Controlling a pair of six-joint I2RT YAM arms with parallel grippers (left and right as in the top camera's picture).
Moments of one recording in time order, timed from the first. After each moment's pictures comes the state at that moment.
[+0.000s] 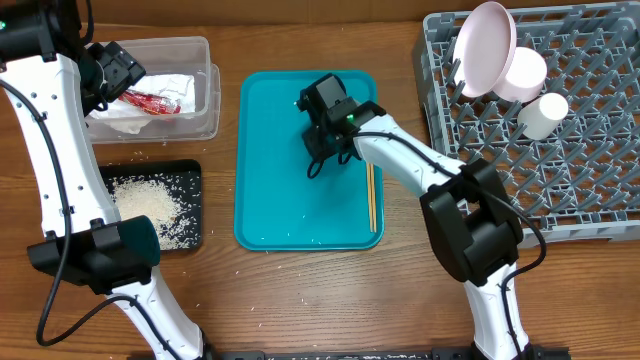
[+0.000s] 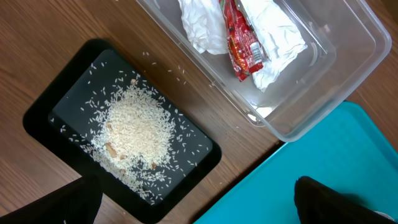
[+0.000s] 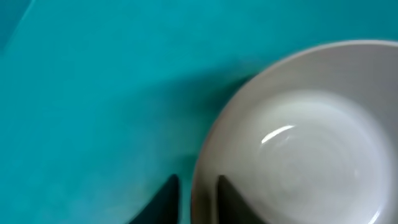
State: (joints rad) left arm 0.25 2.09 2.50 -1.69 -0.10 -0.60; right arm 0.59 2.23 1.70 -0.59 -0.04 0.07
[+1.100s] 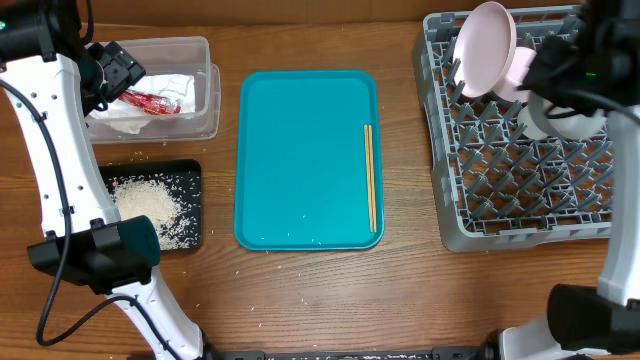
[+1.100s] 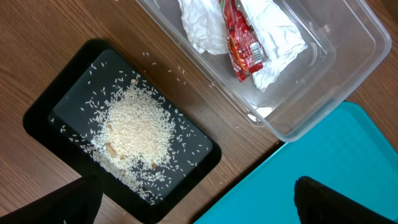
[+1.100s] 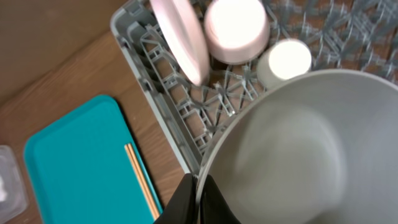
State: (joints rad) left arm 0.25 2.09 2.50 -1.69 -0.10 -0.60; right arm -0.11 1.71 2.08 -1.41 -0.06 0.43
